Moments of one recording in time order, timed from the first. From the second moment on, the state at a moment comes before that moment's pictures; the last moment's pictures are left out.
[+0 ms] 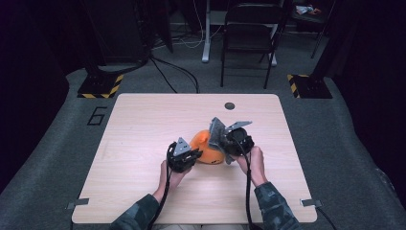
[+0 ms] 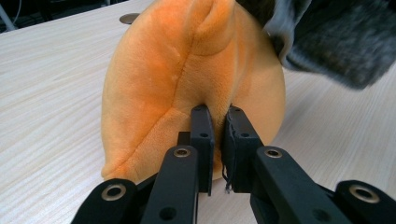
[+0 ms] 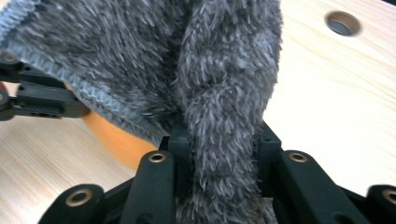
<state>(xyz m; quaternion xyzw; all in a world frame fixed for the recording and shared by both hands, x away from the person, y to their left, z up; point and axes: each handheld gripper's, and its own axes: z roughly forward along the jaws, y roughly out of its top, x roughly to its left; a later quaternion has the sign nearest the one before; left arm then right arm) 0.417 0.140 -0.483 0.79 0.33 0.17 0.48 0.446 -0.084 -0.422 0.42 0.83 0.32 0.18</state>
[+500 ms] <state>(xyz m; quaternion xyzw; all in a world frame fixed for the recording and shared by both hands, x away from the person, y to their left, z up) 0.420 0.145 -0.480 0.79 0.33 0.17 0.50 0.453 -0.082 -0.450 0.43 0.83 0.31 0.18</state>
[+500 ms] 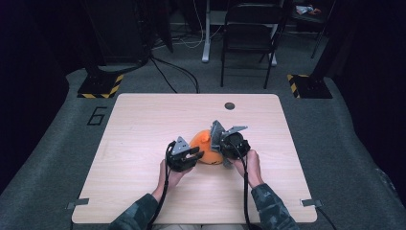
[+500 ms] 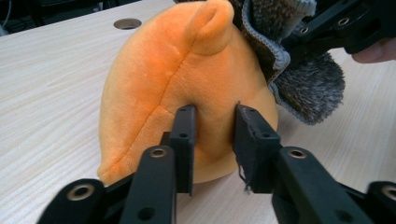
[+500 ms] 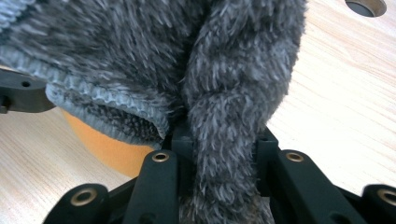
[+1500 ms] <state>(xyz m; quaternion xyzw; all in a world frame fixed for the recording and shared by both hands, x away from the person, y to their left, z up) 0.440 0.167 -0.493 0.78 0.36 0.16 0.49 0.457 -0.093 -0.449 0.44 0.83 0.32 0.17</state>
